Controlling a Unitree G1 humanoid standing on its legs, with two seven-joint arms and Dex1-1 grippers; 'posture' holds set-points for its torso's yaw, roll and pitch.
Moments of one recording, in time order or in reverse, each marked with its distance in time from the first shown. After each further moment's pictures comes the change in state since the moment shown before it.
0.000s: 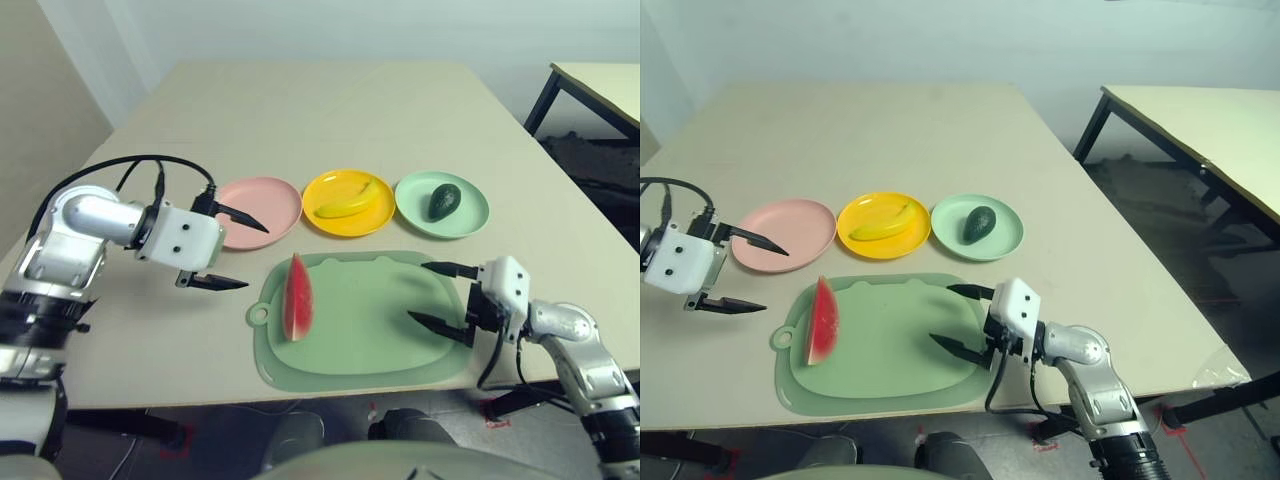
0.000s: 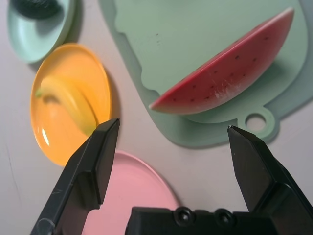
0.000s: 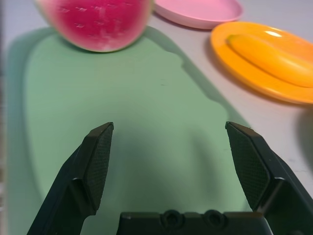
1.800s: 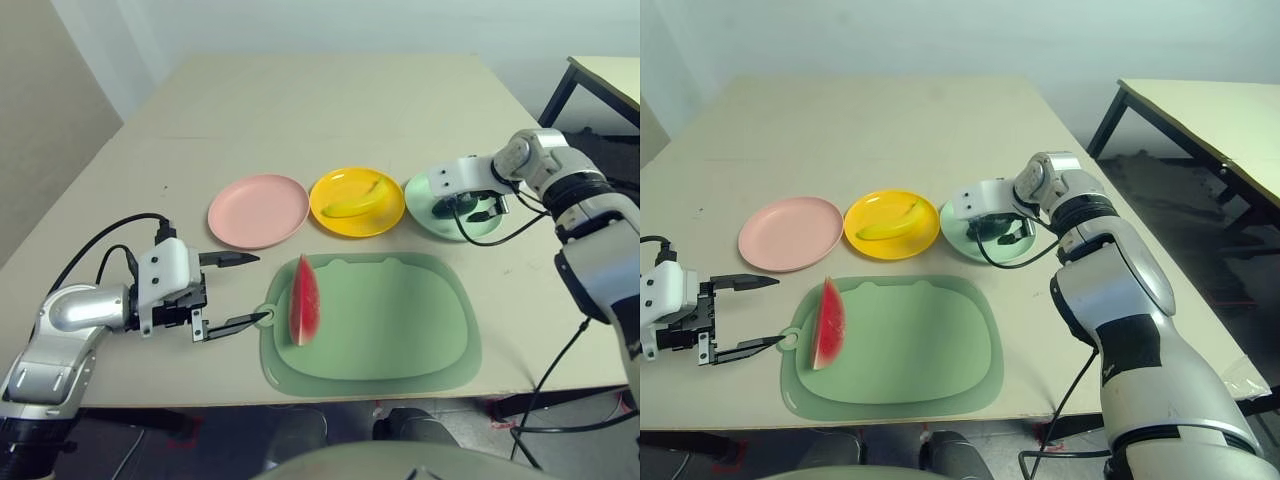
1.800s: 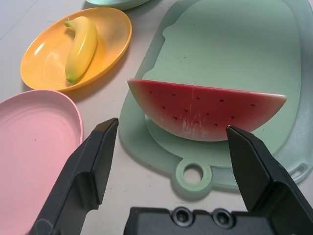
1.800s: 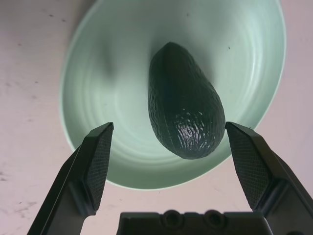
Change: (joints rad) left arm 0.775 -0.118 0.475 -0.417 -0.207 0.477 0.411; right arm -1.328 0.021 0.523 1.326 -0.882 -0.221 0.014
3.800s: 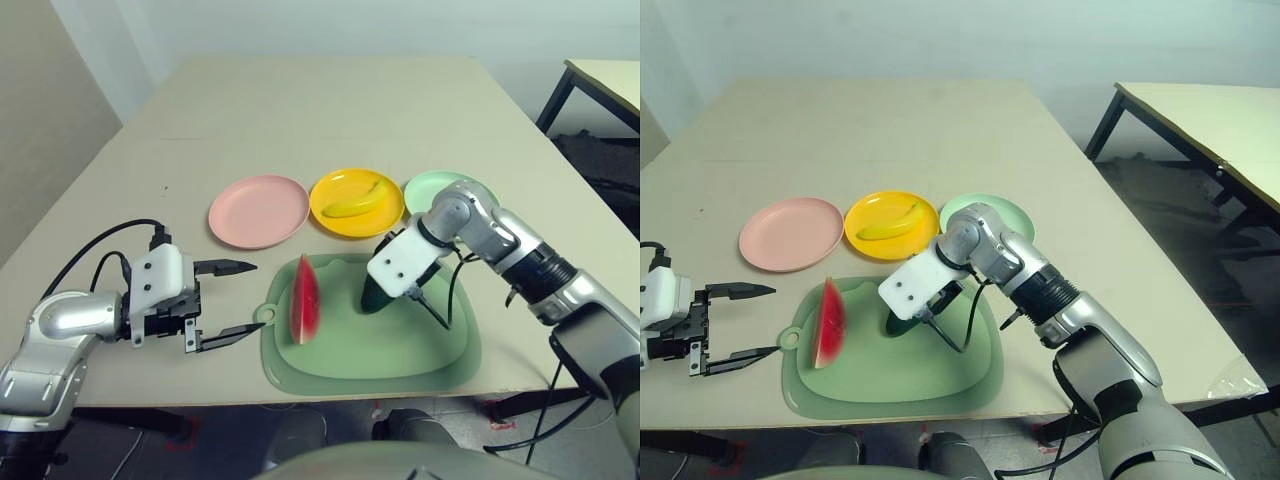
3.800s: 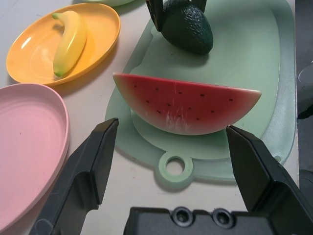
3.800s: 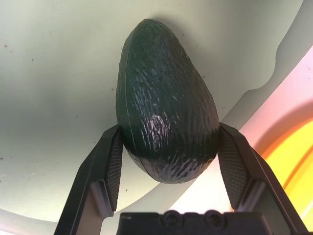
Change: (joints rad) left arm 0.053 0.007 0.040 -0.045 -0.026 0.051 -0.033; right arm 0.421 0.025 0.067 -1.005 0.241 0.105 0.359
